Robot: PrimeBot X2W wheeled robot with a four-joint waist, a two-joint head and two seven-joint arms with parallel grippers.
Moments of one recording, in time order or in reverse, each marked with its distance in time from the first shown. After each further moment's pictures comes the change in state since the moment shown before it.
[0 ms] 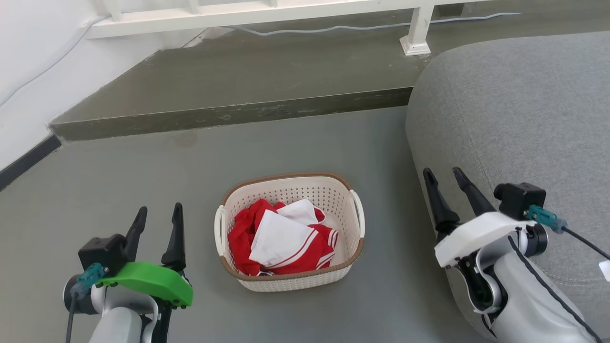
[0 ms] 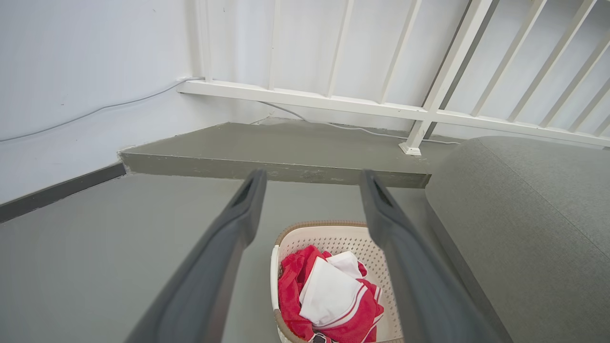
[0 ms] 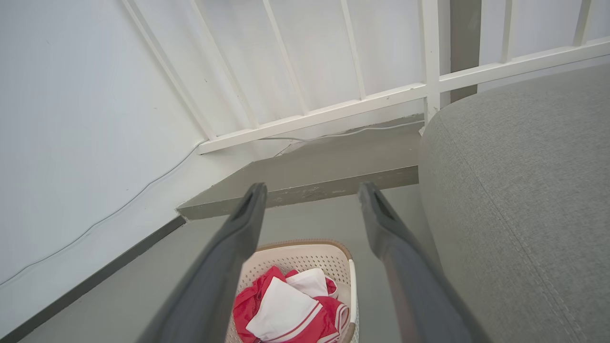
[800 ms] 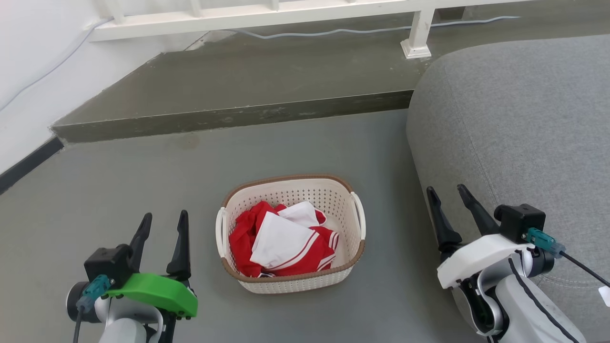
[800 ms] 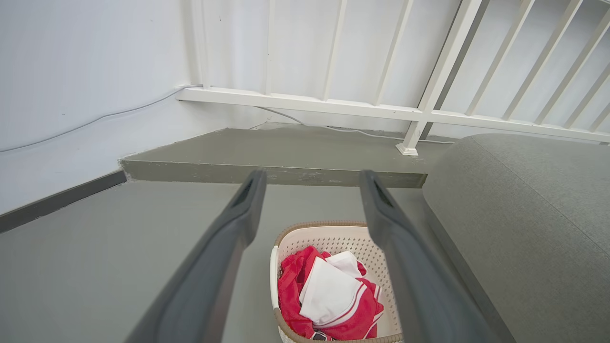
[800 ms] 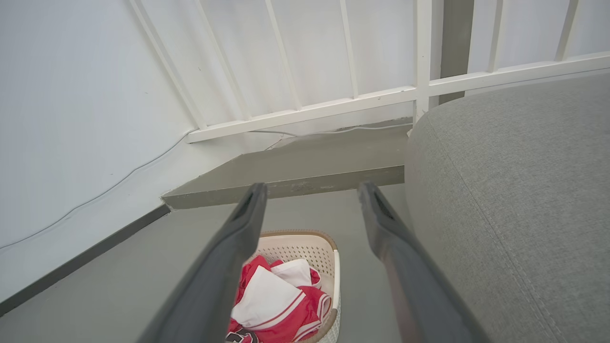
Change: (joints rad) left arm 0.060 -0.015 0.009 -0.077 0.051 0.000 0.000; right arm 0.105 0.011 -0.042 -0.078 -0.116 -0.025 0.000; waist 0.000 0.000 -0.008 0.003
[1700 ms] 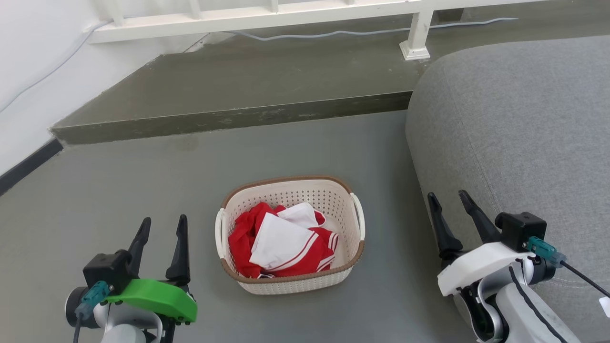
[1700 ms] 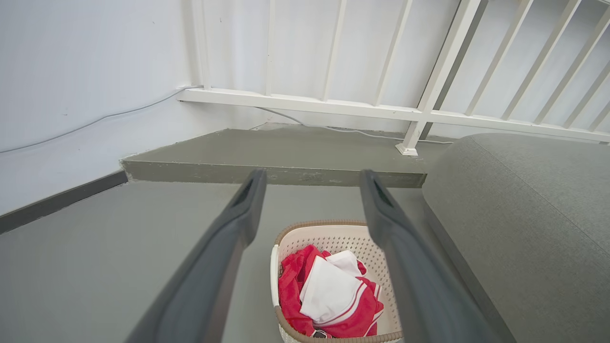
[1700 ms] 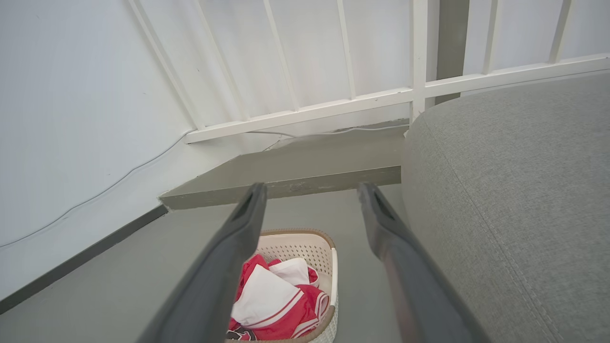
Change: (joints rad) left arm 0.029 -0.003 0.012 -0.026 0.009 -0.001 0.000; right arm 0.042 0.019 -0.035 -0.031 -0.045 0.006 0.000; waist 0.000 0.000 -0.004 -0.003
